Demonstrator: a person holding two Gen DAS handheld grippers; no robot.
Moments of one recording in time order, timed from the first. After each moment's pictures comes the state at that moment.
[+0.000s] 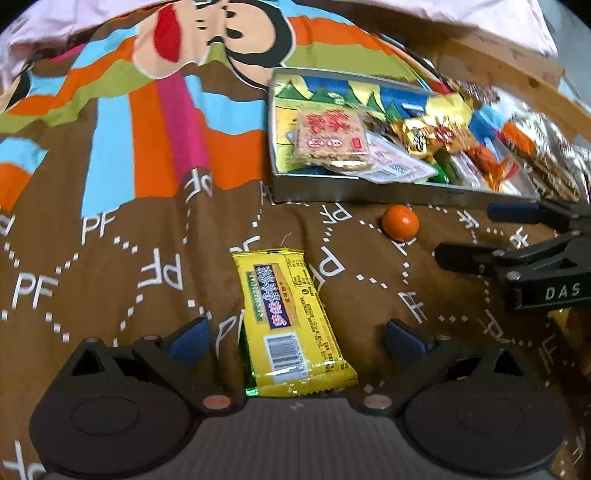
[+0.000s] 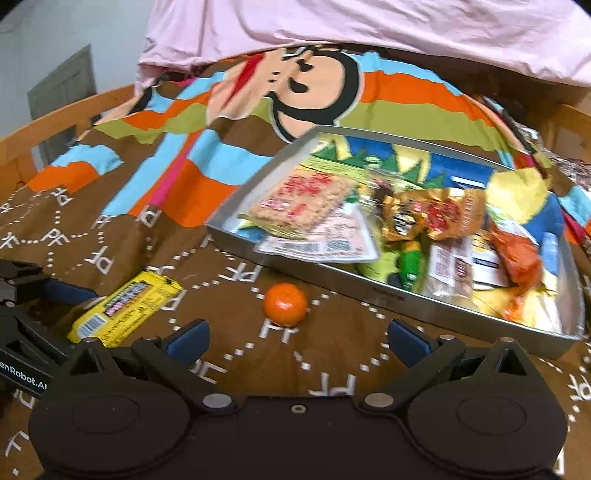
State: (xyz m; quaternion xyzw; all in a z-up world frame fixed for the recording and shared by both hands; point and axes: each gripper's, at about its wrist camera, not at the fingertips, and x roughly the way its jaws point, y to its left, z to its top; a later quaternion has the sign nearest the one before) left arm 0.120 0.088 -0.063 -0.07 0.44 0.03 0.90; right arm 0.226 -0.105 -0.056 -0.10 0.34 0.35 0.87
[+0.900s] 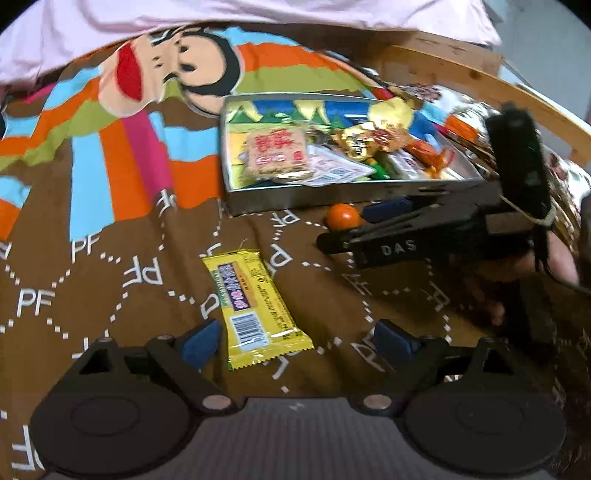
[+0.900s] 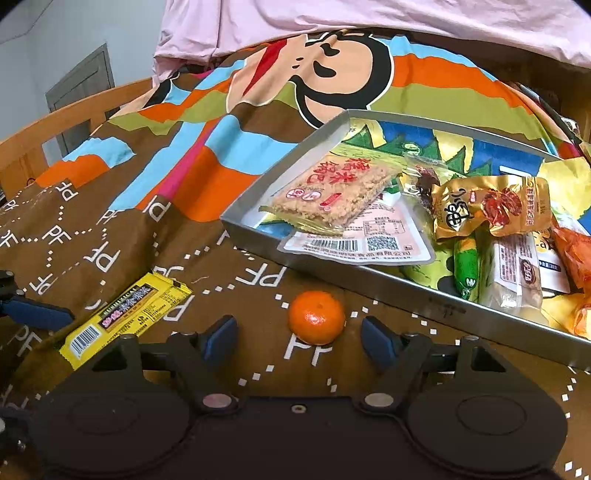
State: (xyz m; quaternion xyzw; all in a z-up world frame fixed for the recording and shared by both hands) left arm 0.088 0.068 -0.047 -0.03 0.41 -0.02 0.91; right arm 0.244 -0.083 -0.080 -0.08 0.35 0.39 0.85
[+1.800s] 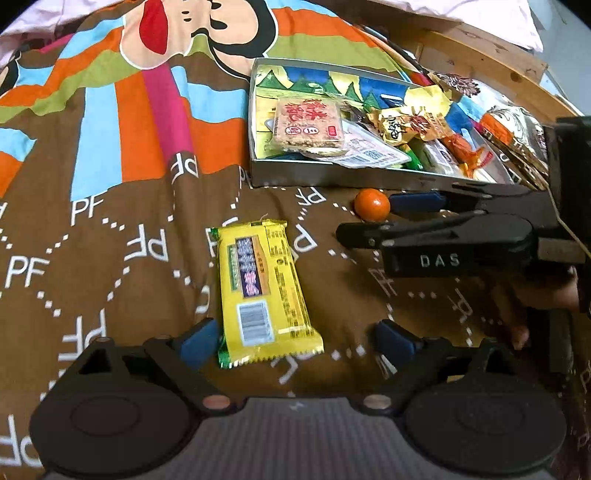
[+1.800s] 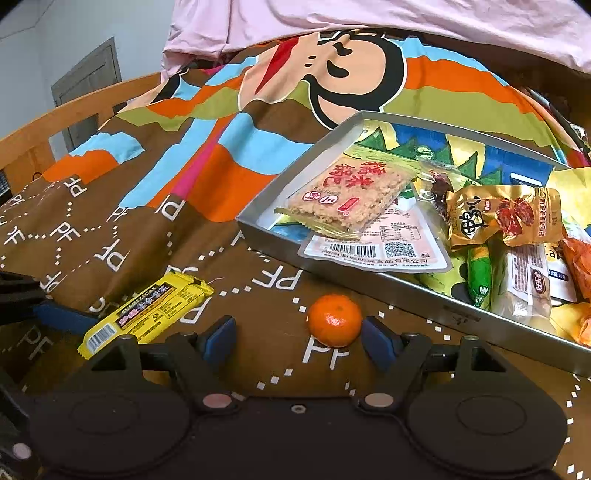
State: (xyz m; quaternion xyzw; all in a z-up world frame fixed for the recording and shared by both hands) left arm 0.112 0.082 -0.058 -0.07 0.45 0.00 0.89; right arm 0.242 -0.073 -0.077 -0.09 0.35 0.39 0.85
